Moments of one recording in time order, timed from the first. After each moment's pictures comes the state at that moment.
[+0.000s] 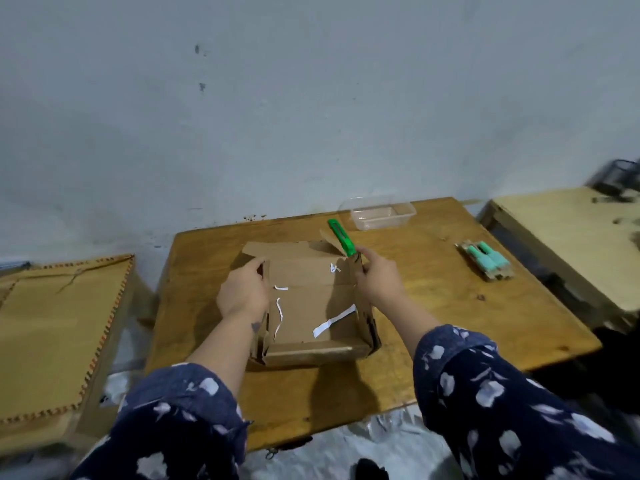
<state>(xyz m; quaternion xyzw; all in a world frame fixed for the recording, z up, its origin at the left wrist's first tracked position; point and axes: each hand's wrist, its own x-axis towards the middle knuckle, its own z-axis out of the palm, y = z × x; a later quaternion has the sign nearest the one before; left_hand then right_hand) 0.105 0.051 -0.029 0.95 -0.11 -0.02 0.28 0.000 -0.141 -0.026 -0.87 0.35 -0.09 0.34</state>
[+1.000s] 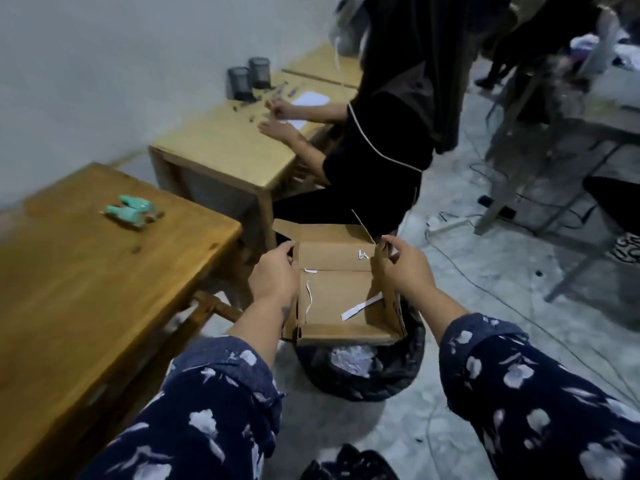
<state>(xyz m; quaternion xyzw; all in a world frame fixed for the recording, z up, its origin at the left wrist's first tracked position) -0.368 -0.252 -0.065 0.76 -0.54 -0.19 0.30 -0.582 -0.282 -0.050 -0.60 0.72 -0.24 0.26</state>
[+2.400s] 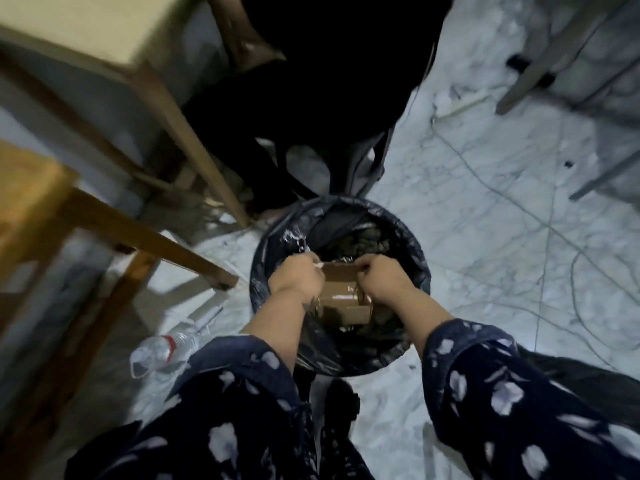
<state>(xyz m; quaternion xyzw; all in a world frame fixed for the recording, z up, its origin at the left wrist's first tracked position) -0.471 -0.366 -0.281 0.72 -0.58 -0.38 -0.03 -0.629 -0.366 -0.281 -0.54 0.73 0.04 0.42</state>
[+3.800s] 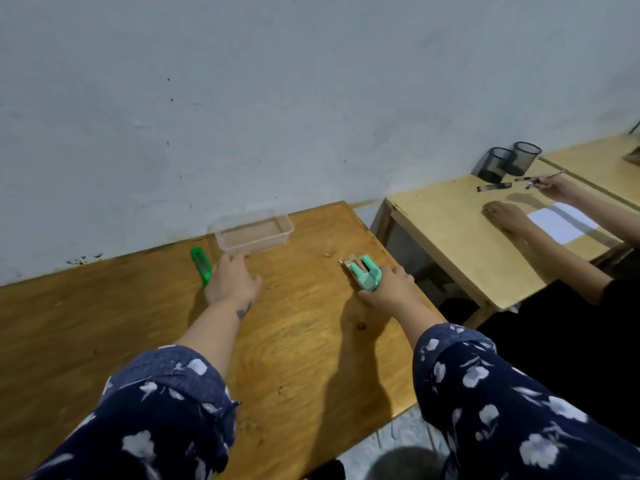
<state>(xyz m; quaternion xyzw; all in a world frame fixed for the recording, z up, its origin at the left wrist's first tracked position) 0.088 -0.223 -0.050 0.94 -0.25 -0.09 0.22 -0.102 -0.408 -0.050 -0.84 0.50 0.05 0.20</state>
